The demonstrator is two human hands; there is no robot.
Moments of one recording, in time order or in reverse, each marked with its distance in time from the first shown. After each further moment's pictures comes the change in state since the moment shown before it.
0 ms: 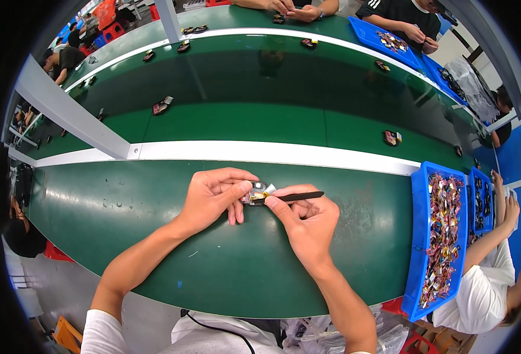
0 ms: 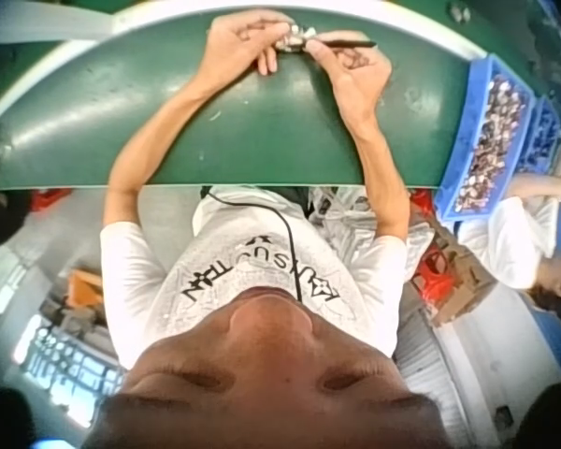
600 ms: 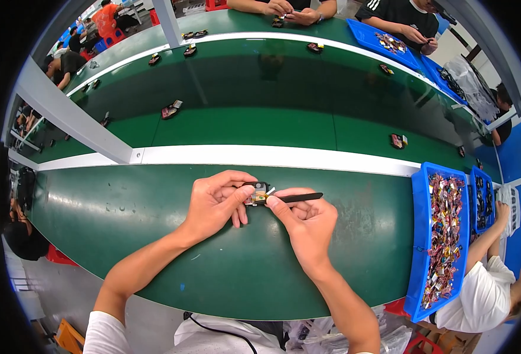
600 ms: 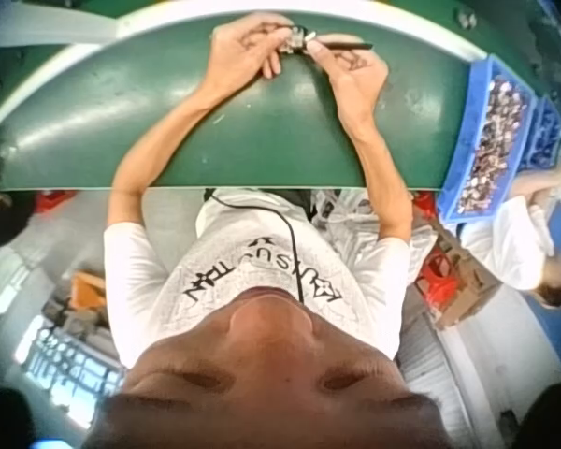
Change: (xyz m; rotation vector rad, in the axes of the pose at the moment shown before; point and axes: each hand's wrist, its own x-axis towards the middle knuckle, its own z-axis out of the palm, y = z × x) left_hand -0.003 -0.005 0.011 0.031 0.111 0.112; right_hand -0.002 -0.010 0.002 0.053 0.024 0.199
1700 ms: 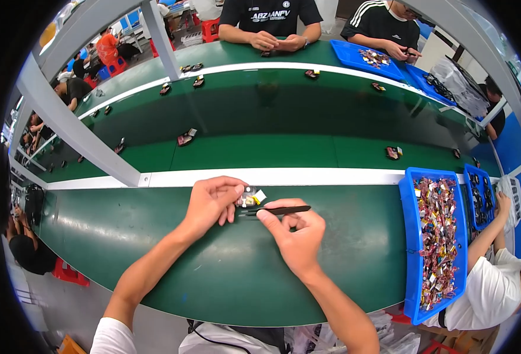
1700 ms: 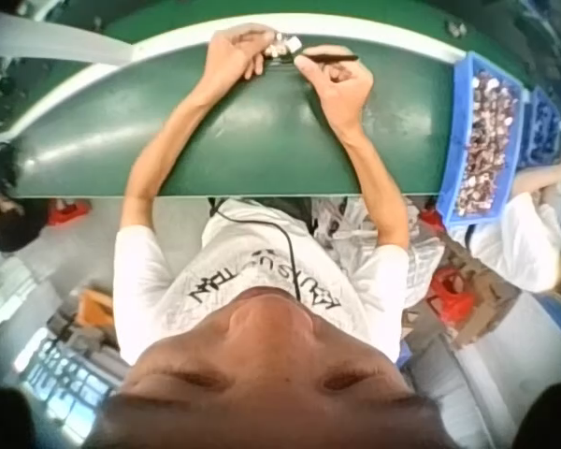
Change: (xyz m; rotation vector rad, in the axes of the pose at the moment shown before) left_hand 0.023 0.027 -0.003 0.106 0.045 -0.136; right_hand 0.000 0.001 -0.005 -0.071 -0.010 -0.318
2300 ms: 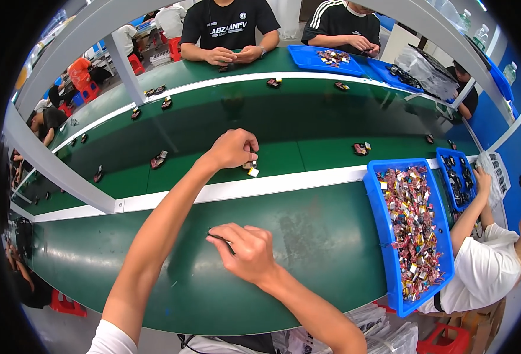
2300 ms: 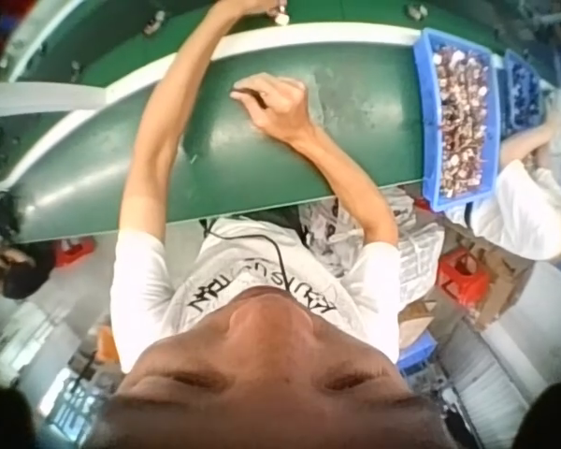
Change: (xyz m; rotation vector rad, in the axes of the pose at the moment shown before) left_hand 0.179 0.034 0.070 1.021 -0.165 0.327; right_hand 0.003 0.016 0.002 -0.500 -0.075 -0.651
